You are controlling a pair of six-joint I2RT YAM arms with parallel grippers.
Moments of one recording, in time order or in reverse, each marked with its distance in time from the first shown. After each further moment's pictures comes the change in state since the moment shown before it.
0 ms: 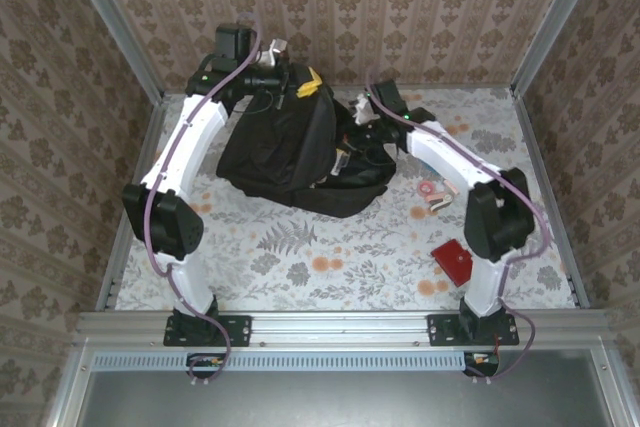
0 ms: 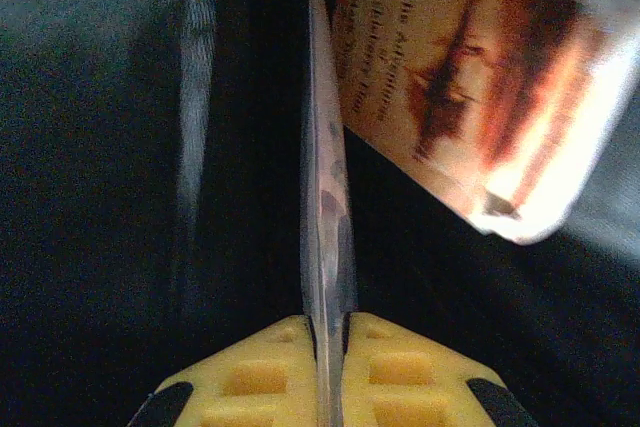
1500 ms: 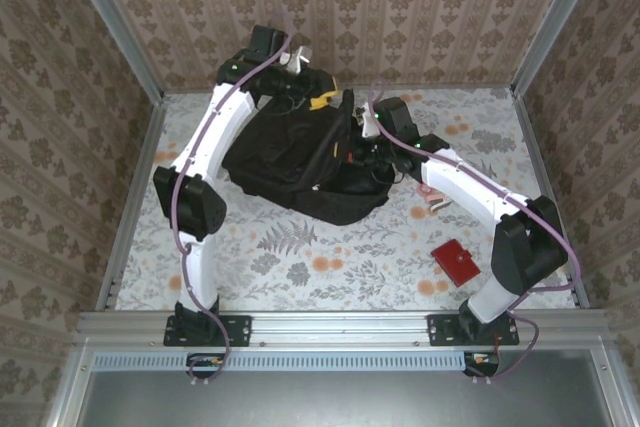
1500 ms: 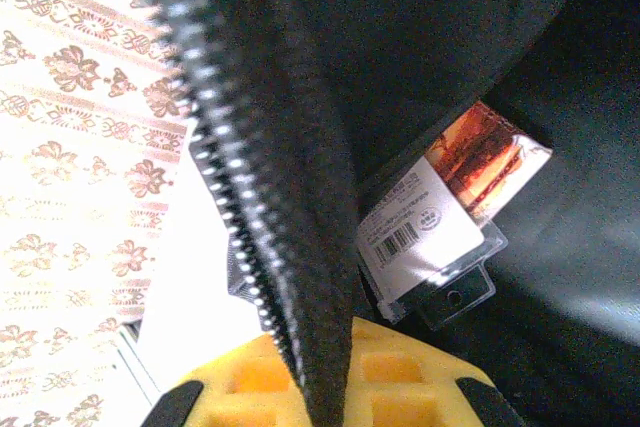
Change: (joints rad) left arm -0.082 0.231 0.304 -0.333 -0.208 0.340; right arm 0.040 -0.298 -0.341 0.200 0.244 -0.169
